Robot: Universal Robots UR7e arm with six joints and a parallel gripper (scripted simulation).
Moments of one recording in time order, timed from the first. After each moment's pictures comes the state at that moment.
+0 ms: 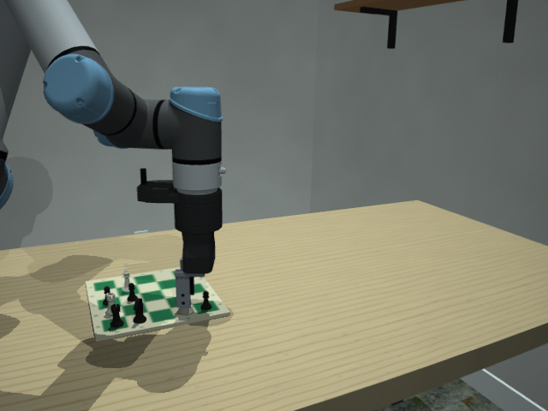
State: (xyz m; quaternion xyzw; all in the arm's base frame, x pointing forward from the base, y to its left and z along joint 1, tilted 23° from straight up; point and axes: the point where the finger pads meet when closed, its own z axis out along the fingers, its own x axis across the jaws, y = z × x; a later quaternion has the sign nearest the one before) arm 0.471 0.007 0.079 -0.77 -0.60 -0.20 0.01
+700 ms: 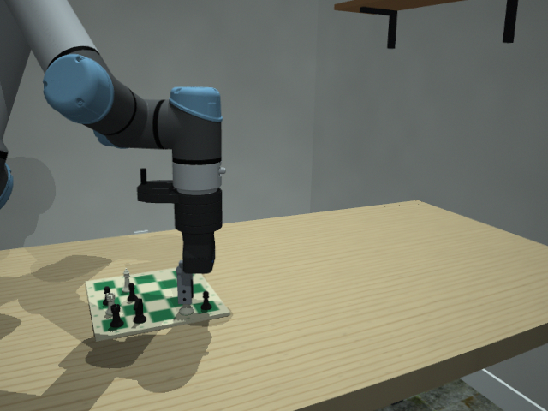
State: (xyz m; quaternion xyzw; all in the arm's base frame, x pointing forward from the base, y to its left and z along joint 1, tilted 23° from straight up) arm 0.471 0.007 0.079 -0.77 -0.60 -0.20 0.01
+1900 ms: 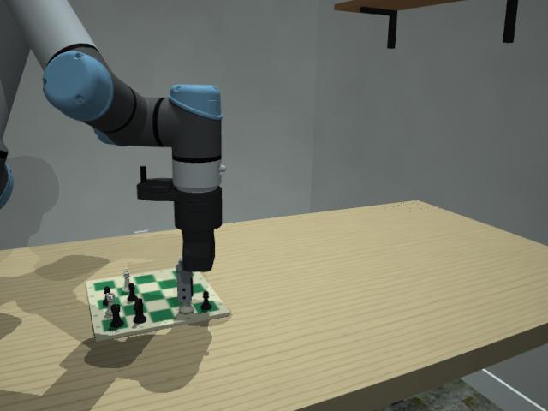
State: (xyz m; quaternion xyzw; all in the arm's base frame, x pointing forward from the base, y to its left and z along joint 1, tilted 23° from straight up) arm 0.470 0.006 0.082 -0.77 -0.60 -0.20 0.01
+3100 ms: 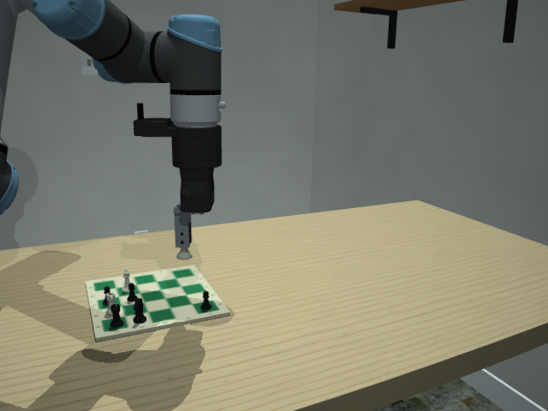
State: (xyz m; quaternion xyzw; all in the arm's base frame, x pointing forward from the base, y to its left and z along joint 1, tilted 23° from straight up) arm 0.442 -0.018 0.171 -0.77 -0.60 -0.20 0.01
